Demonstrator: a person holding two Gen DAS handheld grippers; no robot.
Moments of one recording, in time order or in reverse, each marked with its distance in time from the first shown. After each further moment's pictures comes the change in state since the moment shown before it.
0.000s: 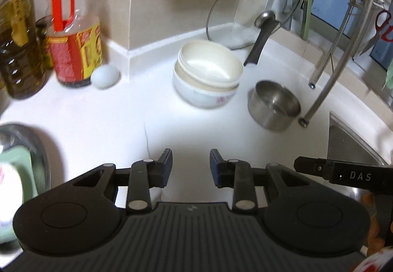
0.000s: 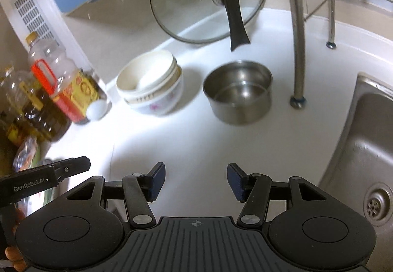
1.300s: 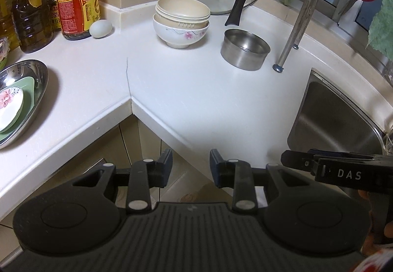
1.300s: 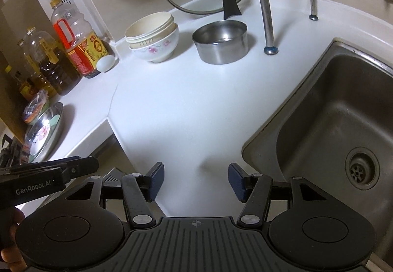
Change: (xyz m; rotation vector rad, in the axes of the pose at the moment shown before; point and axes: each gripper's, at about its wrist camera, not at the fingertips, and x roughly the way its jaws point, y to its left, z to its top) left arm -0.050 -0.061 -0.096 0.005 0.070 0.029; right arm -0.063 -0.036 -0.087 -0.057 0.066 0.024
